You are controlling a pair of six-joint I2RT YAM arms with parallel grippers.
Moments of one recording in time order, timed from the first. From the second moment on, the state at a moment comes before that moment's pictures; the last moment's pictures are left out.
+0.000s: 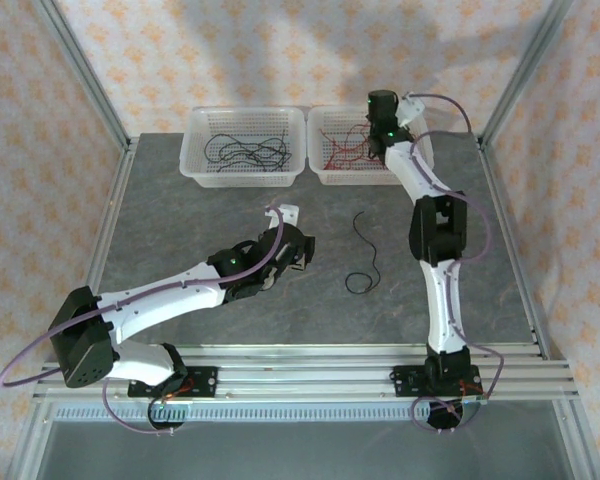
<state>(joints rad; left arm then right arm) -0.91 1.35 0.99 -0.31 -0.47 -0.57 0.23 2.42 2.26 -0.31 0.53 0.85</state>
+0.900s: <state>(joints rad) -0.97 1.43 1.01 -0.31 -0.47 -0.59 0.19 2.52 2.36 -0.64 0.48 0.53</state>
